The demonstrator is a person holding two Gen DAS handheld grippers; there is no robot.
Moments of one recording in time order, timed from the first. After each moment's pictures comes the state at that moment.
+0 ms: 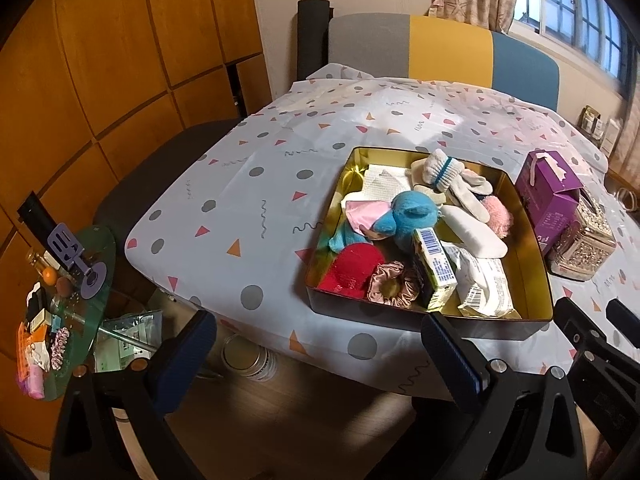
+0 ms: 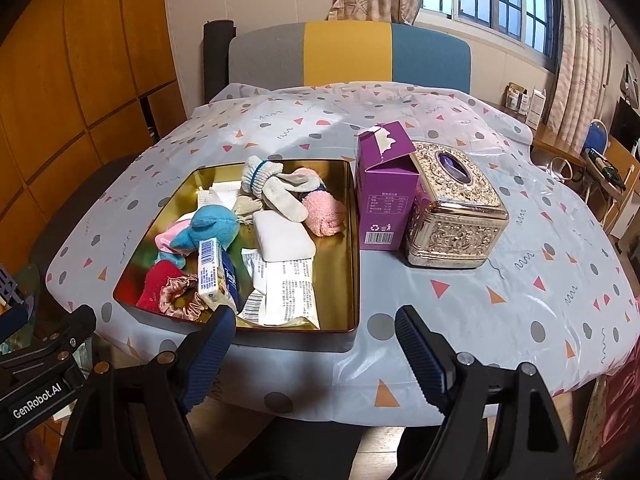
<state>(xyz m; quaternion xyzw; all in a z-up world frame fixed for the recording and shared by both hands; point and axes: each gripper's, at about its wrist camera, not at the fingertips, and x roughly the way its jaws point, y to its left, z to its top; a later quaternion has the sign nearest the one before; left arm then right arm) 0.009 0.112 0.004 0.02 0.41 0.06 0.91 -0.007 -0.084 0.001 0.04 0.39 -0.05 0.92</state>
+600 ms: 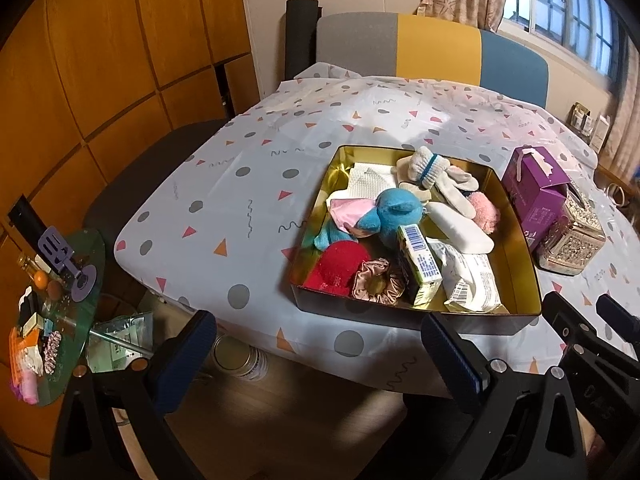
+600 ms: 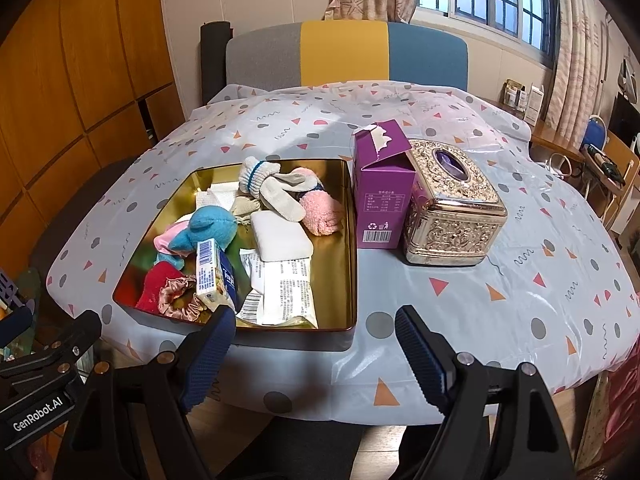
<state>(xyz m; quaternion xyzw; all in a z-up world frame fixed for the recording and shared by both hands) 0.007 0.105 0.004 0.02 0.41 0.04 0.91 -0.007 -0.086 0.000 0.04 0.39 -0.05 0.92</state>
